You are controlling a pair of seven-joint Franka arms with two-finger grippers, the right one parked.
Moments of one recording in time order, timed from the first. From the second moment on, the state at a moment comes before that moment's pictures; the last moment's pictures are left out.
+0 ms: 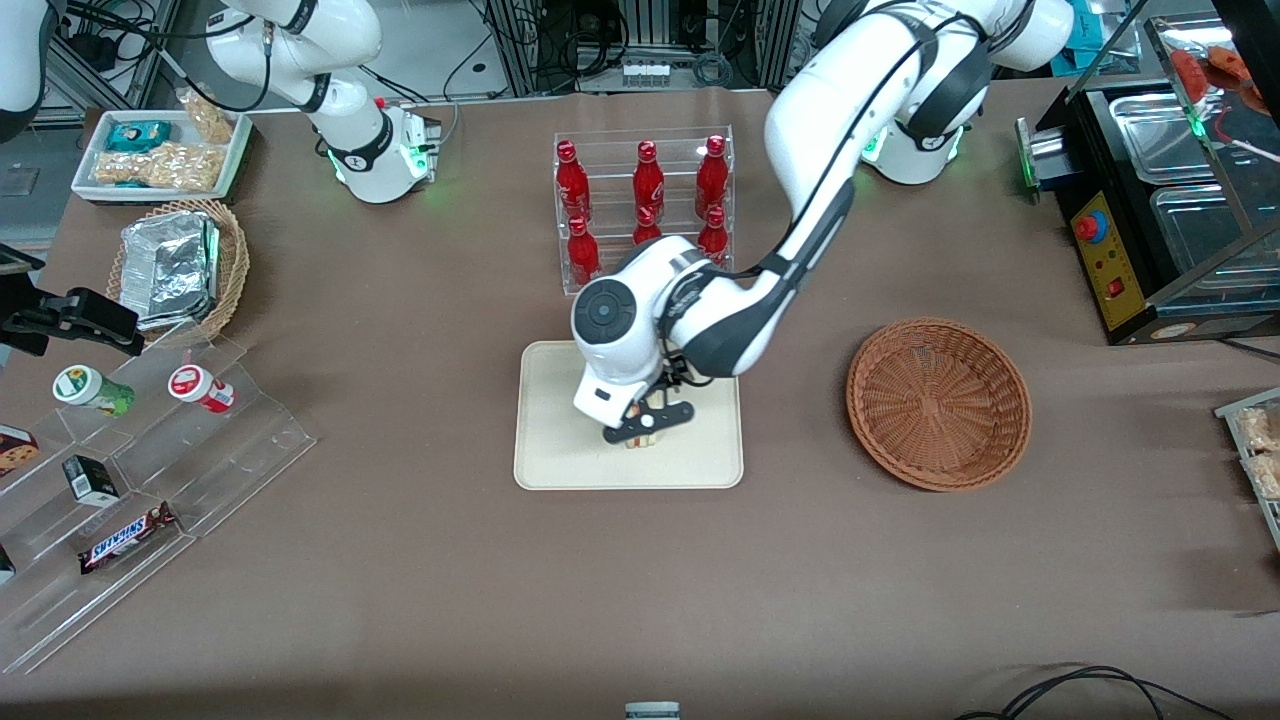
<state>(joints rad) -0.65 0.89 -0.18 -1.02 0.15 1.78 -1.11</state>
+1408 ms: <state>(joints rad) 0.07 0.07 -0.18 -1.57 0.00 1.40 -0.32</state>
